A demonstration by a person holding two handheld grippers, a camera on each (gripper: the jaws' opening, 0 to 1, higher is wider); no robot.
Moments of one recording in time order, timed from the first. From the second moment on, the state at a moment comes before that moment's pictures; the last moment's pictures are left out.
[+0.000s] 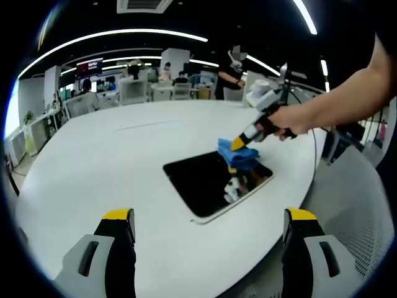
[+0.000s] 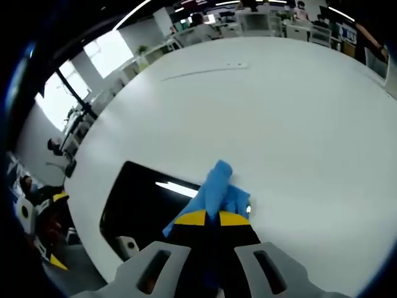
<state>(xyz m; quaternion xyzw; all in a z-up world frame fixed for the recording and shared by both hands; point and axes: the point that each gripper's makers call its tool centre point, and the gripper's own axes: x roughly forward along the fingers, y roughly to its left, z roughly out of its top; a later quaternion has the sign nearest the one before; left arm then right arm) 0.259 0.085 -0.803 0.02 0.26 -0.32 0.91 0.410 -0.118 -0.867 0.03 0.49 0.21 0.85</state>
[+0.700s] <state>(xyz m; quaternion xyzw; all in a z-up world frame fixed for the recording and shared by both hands) 0.258 0.082 -0.802 0.02 0.25 -0.32 0.91 0.414 -0.062 -0.867 0.02 0.49 0.25 0.84</state>
